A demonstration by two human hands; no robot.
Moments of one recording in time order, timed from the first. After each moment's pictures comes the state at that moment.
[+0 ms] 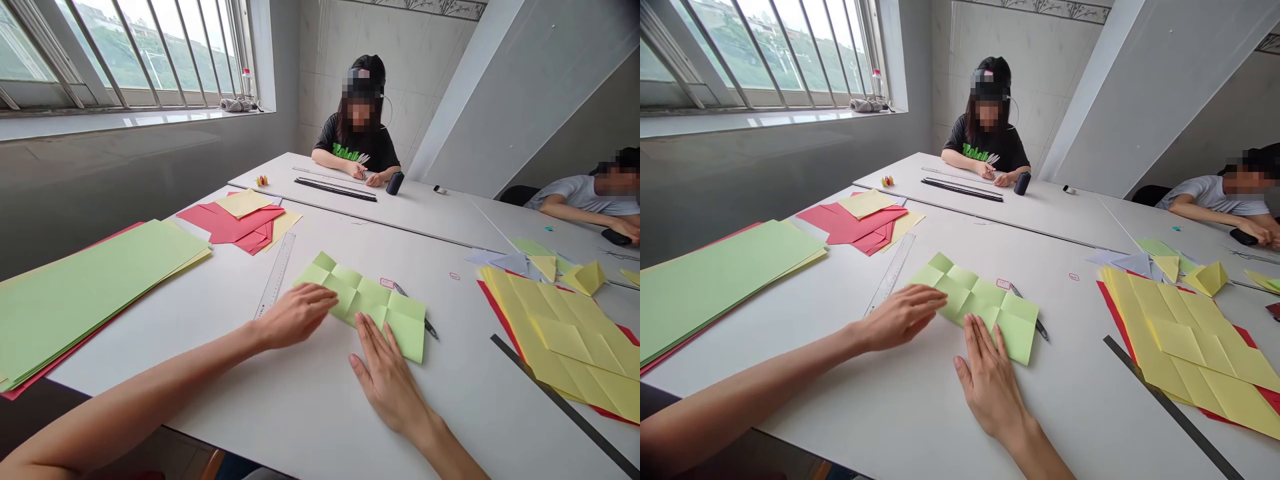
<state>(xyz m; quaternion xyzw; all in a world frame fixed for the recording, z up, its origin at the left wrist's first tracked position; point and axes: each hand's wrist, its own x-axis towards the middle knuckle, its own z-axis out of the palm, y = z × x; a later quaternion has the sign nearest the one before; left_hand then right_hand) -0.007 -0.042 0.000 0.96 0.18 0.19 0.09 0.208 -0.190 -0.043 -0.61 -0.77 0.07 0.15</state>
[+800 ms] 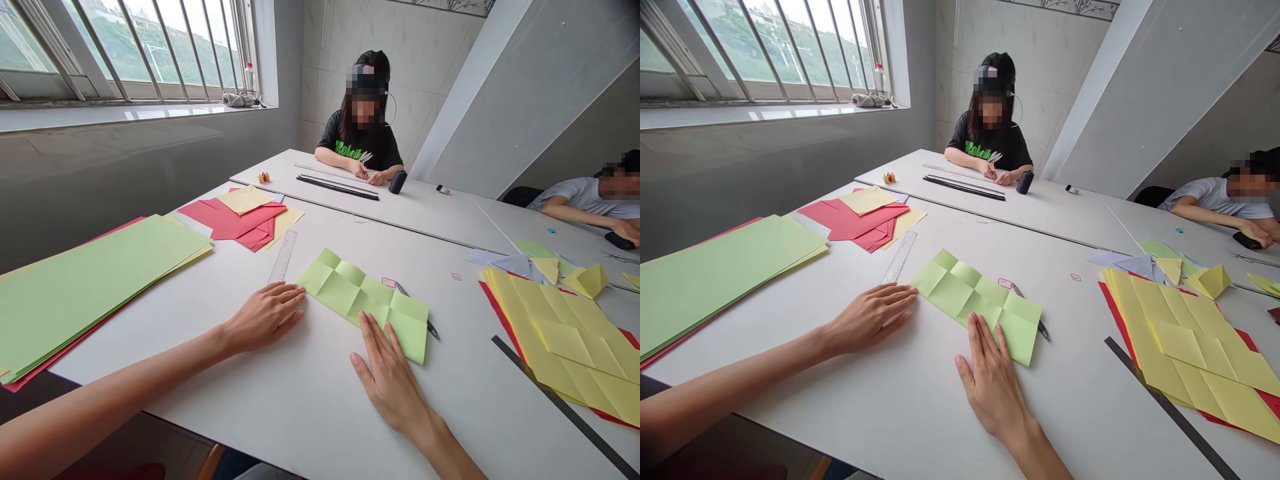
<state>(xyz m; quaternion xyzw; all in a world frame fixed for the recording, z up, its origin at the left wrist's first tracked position) -0.060 -0.042 -0.006 0.96 0.24 0.15 0.01 0.209 -0.192 -0.046 -0.62 -0.76 0.07 0.17</state>
